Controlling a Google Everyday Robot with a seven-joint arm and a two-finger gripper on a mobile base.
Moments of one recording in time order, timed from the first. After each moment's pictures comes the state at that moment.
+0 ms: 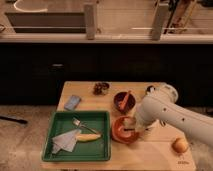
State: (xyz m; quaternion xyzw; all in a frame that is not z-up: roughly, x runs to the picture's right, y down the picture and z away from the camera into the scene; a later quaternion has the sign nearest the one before) arm 0.156 0.171 0.704 -0.25 -0.06 0.00 0.97
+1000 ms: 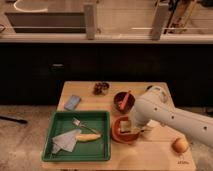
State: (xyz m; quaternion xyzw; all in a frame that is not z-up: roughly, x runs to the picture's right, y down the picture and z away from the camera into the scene) arm 0.145 0.191 0.730 -0.28 -0.06 0.00 0.96
